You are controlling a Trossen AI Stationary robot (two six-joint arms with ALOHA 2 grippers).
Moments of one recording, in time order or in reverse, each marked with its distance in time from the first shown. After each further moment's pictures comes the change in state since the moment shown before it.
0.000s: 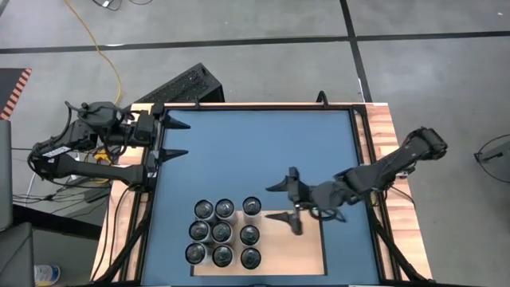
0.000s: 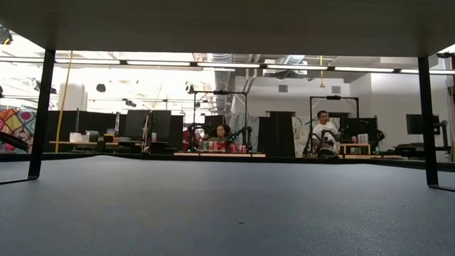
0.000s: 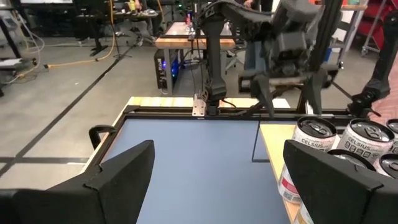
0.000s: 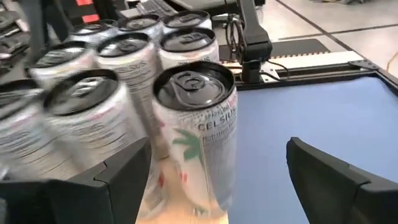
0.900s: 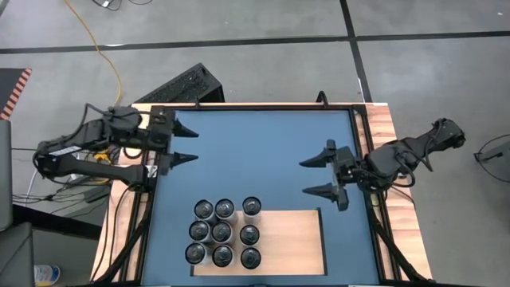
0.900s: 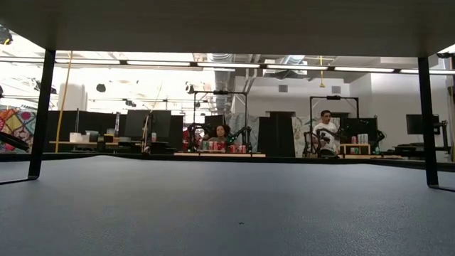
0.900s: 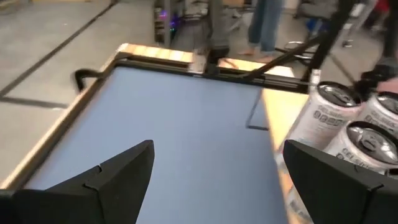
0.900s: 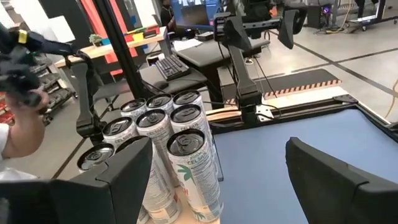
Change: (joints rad) left arm -0.002 0.062 -0.056 -0.066 -0.005 -0.120; right arm 0.002 -0.364 0.002 -0.170 -0.004 0.026
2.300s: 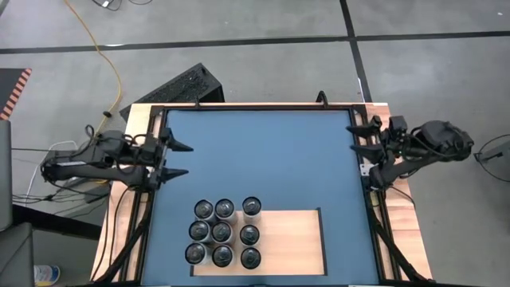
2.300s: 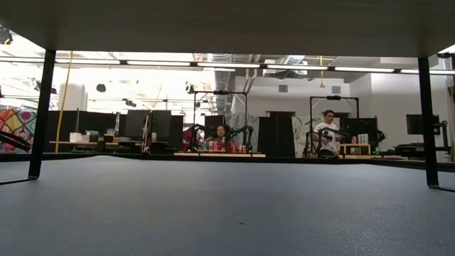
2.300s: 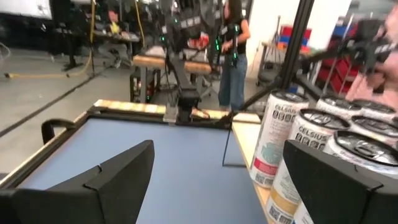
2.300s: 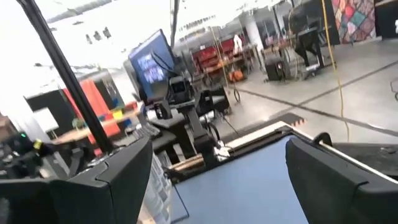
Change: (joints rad) left arm -0.102 -0.423 -0.530 0.448 -0.003 -0.022; right arm -0.176 -0.714 -0.403 -0.032 0.030 0.020
